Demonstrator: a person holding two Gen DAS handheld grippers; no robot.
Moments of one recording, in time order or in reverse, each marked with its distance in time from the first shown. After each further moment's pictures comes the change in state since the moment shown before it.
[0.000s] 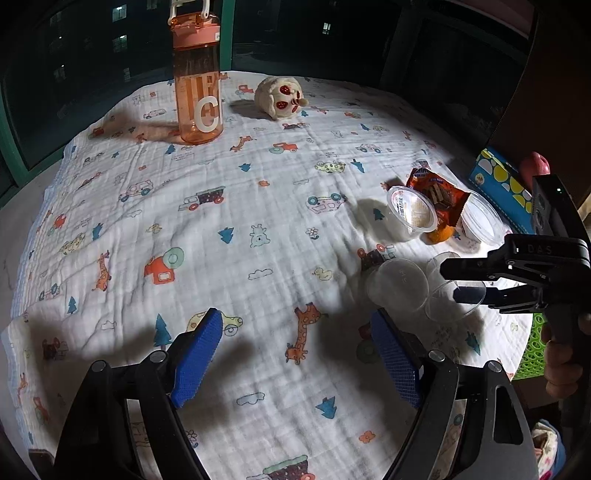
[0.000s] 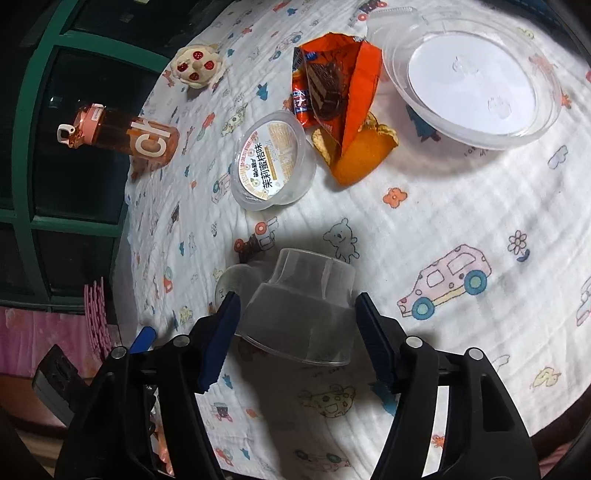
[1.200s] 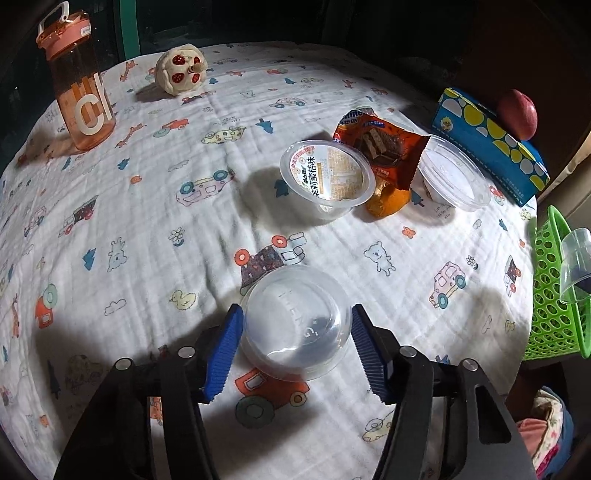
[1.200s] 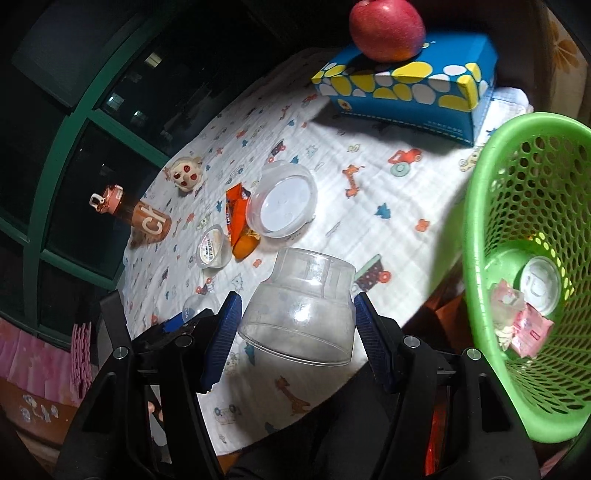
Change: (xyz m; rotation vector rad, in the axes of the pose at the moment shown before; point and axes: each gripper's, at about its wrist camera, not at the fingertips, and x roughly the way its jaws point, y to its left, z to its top) left arm 0.076 -0.090 0.014 0.140 0.114 -0.083; right arm -0.172 -0.081 -0.064 -0.028 -0.405 -0.089
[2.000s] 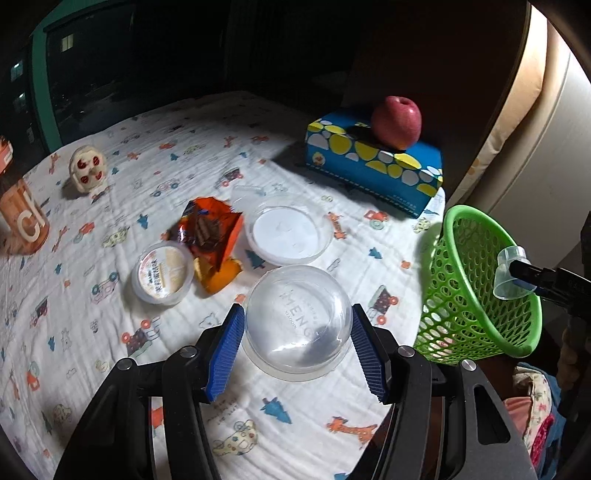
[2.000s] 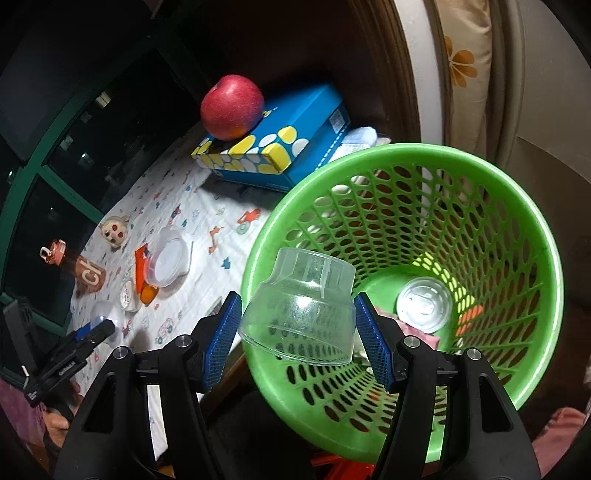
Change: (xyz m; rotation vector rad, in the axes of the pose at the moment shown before) left arm -0.062 -0.125 0.032 0.210 -0.117 -0.166; right arm -0.081 -0.107 -0.001 0.078 -0.178 -0.249
